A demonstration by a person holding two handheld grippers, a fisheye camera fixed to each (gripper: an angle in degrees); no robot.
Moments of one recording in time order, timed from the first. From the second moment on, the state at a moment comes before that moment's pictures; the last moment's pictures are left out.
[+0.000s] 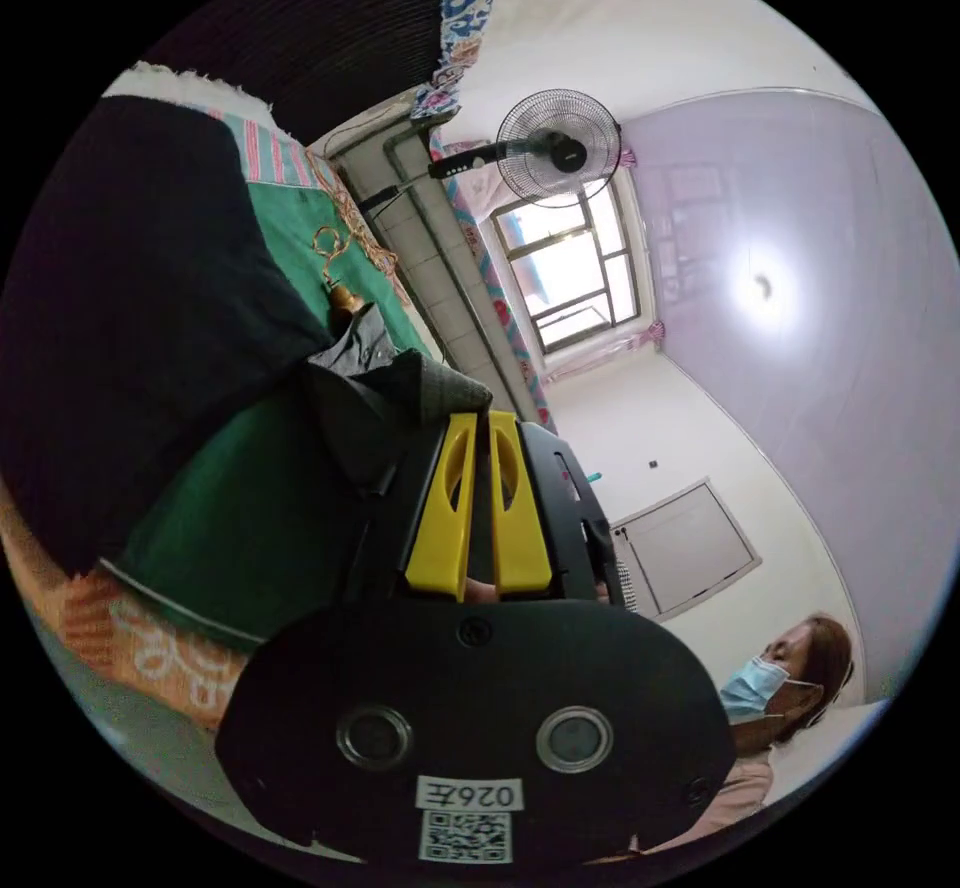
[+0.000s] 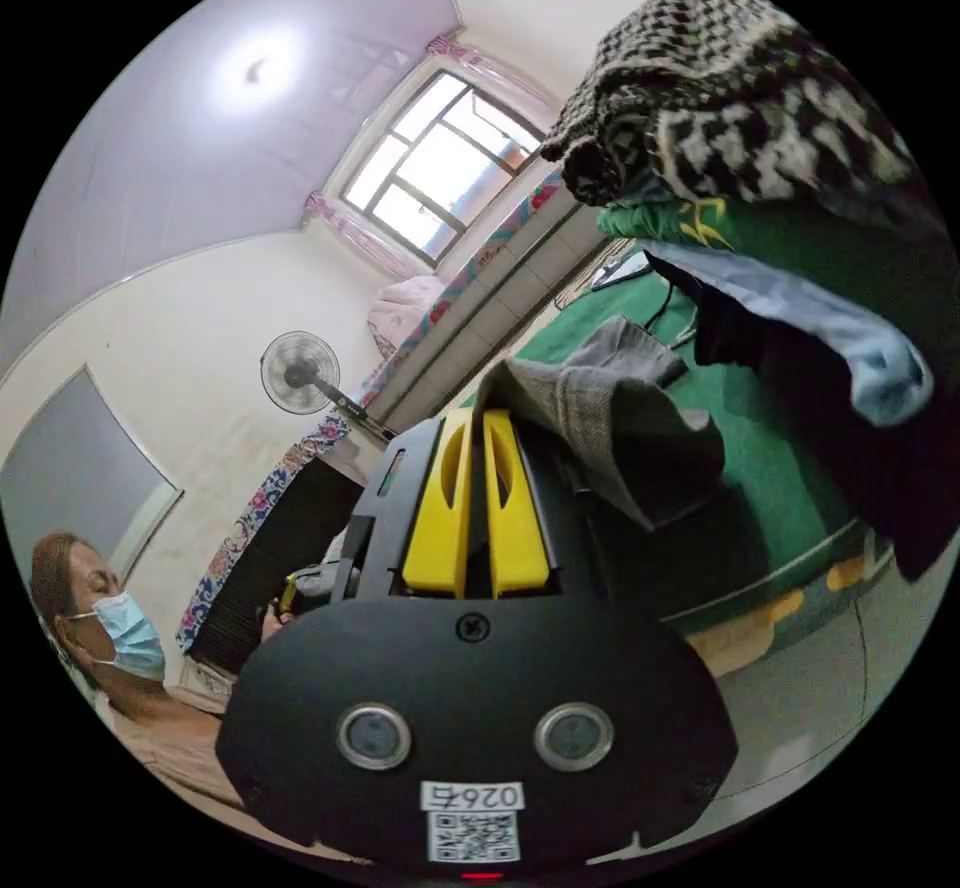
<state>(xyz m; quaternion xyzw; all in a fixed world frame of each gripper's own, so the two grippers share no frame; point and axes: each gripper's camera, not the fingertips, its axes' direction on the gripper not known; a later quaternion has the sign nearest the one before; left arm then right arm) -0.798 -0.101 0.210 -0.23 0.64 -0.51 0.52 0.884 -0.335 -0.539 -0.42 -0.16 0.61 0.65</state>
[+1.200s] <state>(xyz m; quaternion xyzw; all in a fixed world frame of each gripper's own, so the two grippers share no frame) -0.345 -0.453 0.080 -0.30 0.49 0.06 0.82 0.672 -0.165 -0.275 -0.66 -0.17 0.35 0.65</state>
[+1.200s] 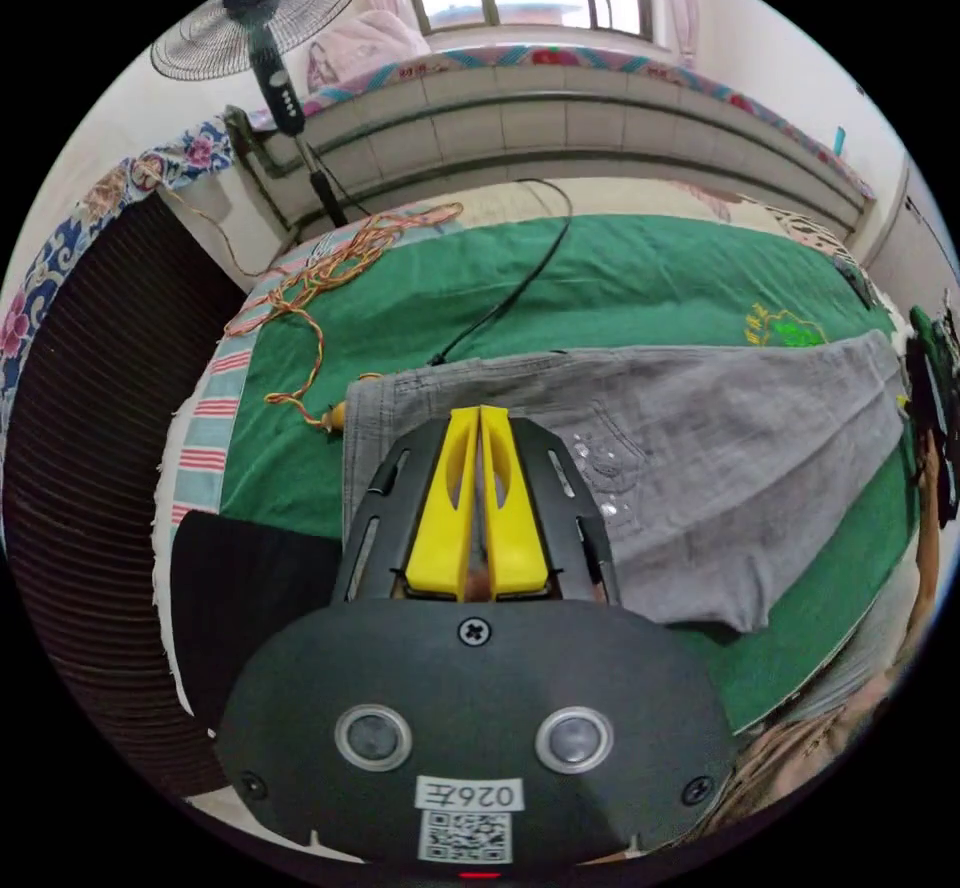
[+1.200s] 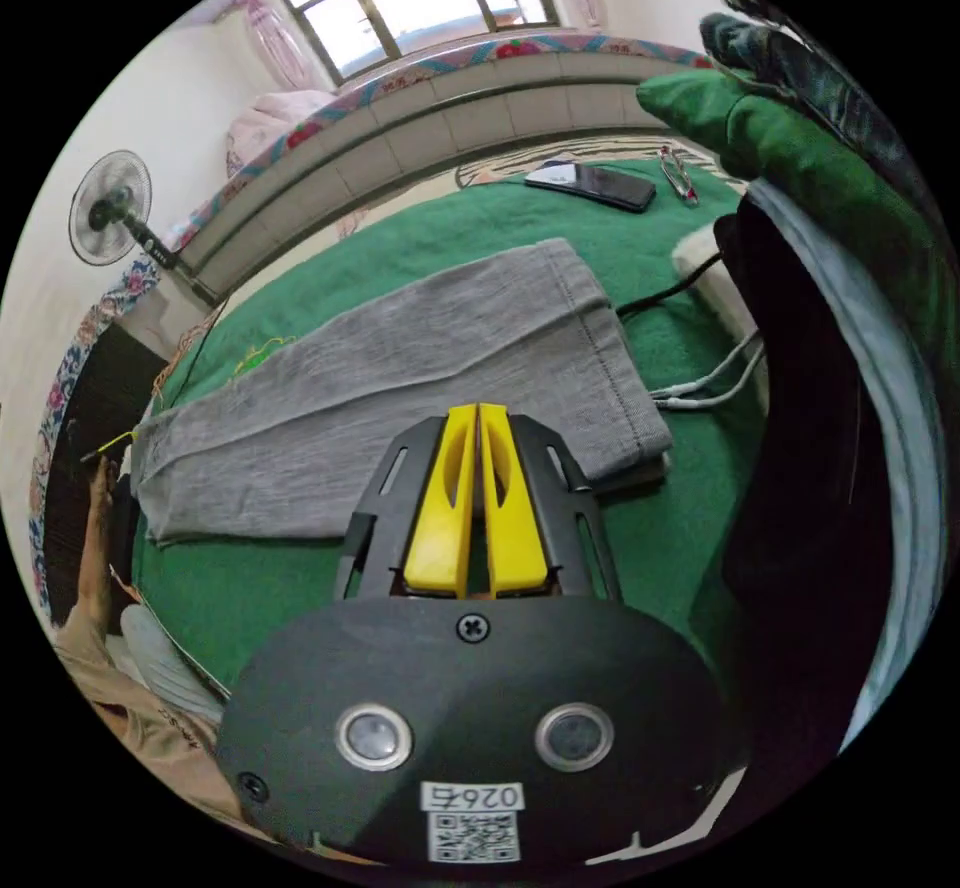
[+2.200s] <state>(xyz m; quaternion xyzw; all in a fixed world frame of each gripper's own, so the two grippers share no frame) 0.061 -0.713 -0.226 0.00 0.77 0.15 0.61 0.786 -0.100 -0.419 -0.53 -0.10 0.62 0.57</state>
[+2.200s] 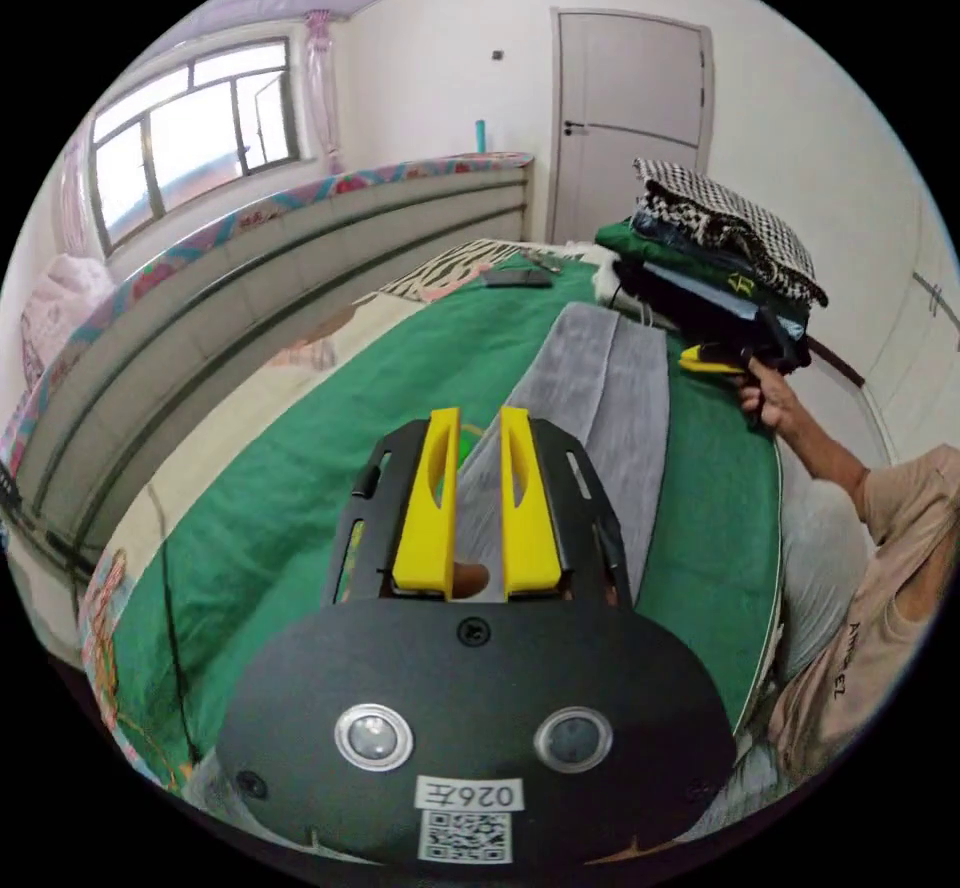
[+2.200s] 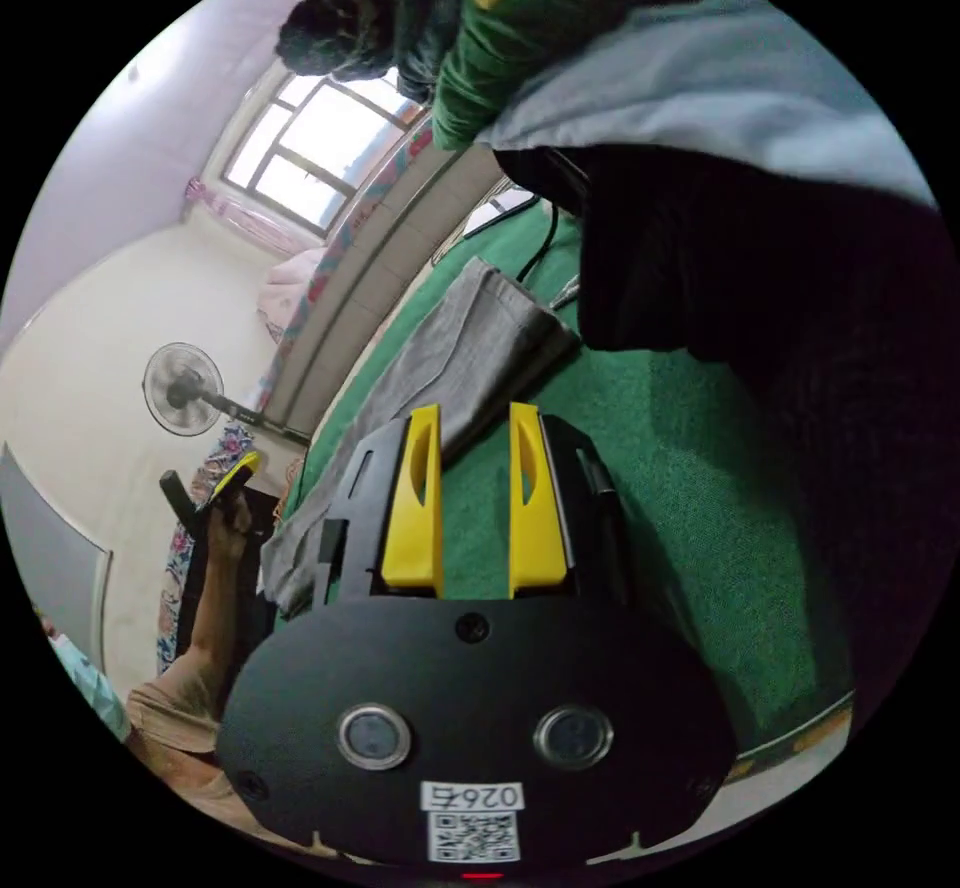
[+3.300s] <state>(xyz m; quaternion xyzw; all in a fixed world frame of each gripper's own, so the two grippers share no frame) 0.337 -0.873 -0.406 0.00 0.86 0.42 0.29 0.783 -0.213 -0.479 -0.33 -0.16 0.65 0.66</state>
